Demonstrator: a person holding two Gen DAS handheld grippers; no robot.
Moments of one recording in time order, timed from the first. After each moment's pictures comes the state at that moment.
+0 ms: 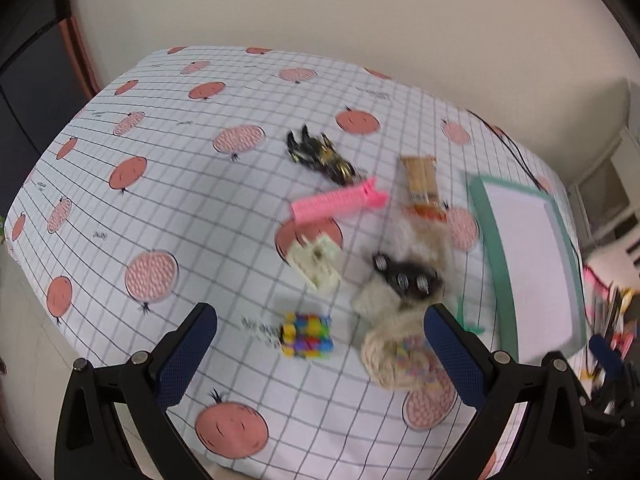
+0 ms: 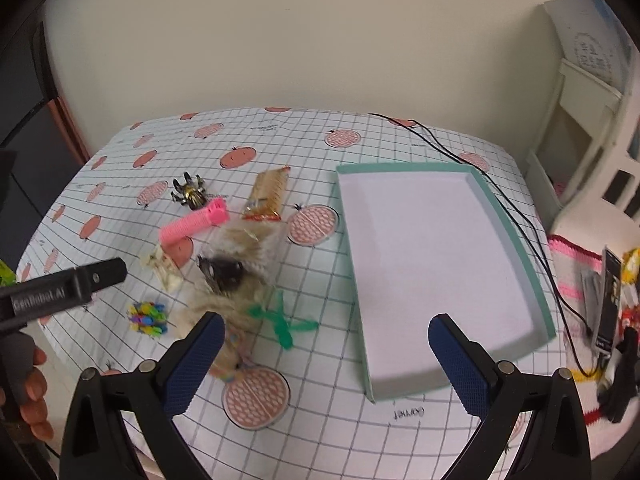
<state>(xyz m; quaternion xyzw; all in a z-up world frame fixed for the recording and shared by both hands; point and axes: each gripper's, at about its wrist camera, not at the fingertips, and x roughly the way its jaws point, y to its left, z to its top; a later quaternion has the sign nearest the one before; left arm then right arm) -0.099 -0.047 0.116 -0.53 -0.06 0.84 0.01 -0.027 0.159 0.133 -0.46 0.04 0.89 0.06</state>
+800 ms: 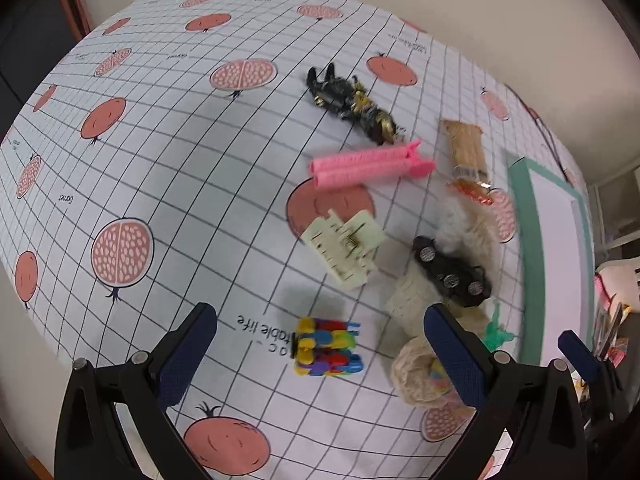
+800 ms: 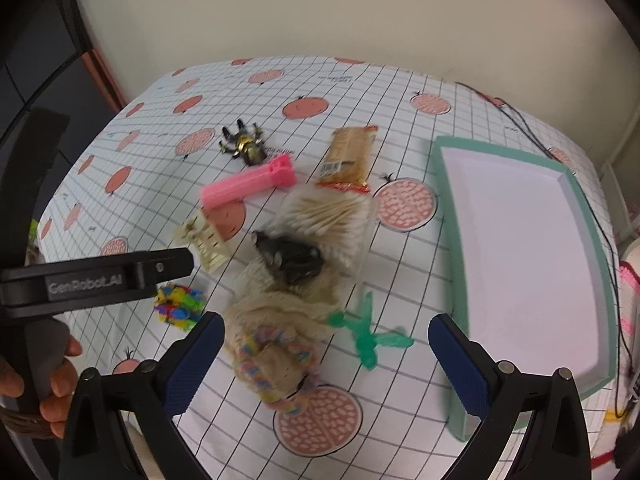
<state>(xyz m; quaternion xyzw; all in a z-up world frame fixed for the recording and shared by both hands) -0.129 -0.068 0.053 -0.62 -0.09 0.78 0.00 -0.075 0.108 0.085 -0.53 0.02 0.85 -0.04</state>
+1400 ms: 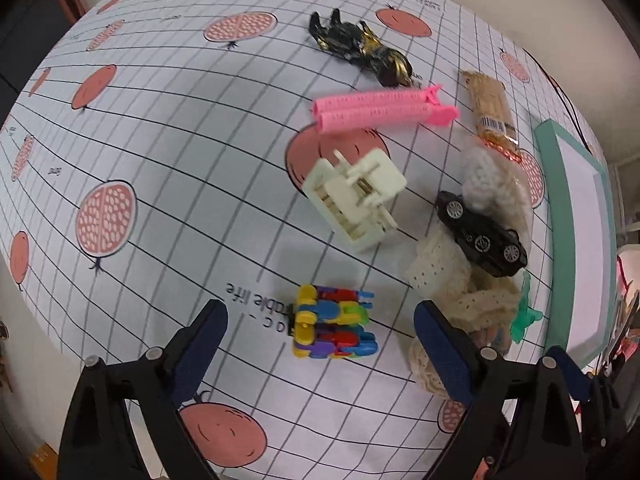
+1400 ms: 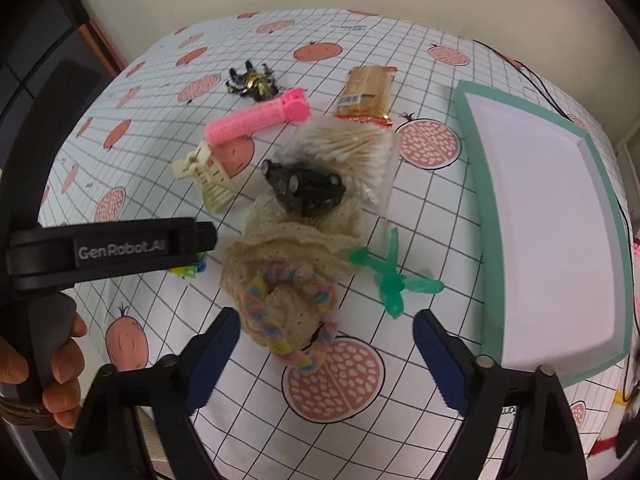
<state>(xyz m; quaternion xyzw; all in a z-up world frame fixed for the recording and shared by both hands) -0.119 -0.056 0.029 -0.66 -0.07 0.75 0.00 -0.064 0.093 0.056 -0.59 0.01 0.81 -0.05</state>
